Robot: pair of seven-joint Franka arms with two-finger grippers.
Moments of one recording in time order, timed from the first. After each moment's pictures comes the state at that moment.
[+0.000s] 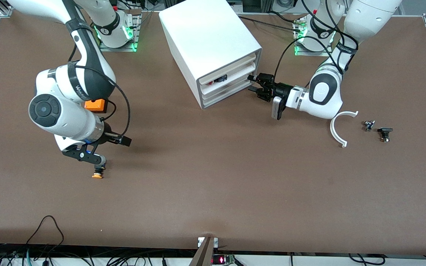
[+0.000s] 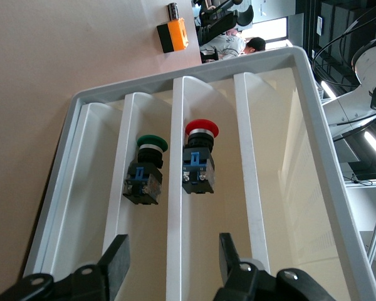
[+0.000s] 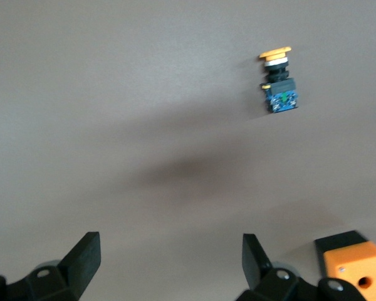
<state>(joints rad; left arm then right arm) -0.04 0.39 -0.26 -2.25 -1.25 1.75 1.17 0.23 0.45 0.07 -1.53 0.01 1.90 0.59</state>
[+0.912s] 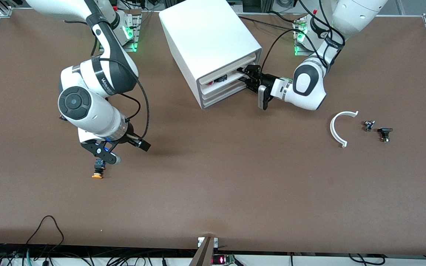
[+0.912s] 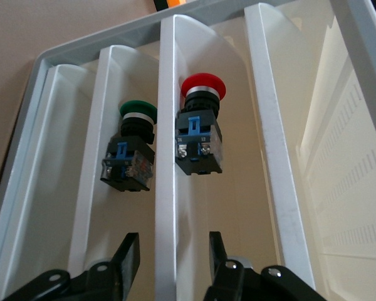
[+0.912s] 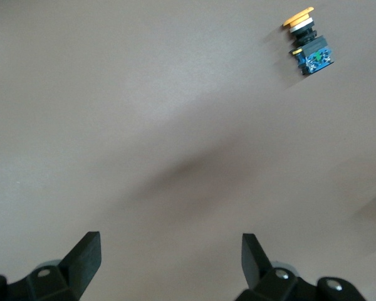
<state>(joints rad) -0.04 0.39 -0.39 -2.32 -1.28 1.87 1.23 0.33 0.50 0.07 -1.42 0.01 1.91 0.92</state>
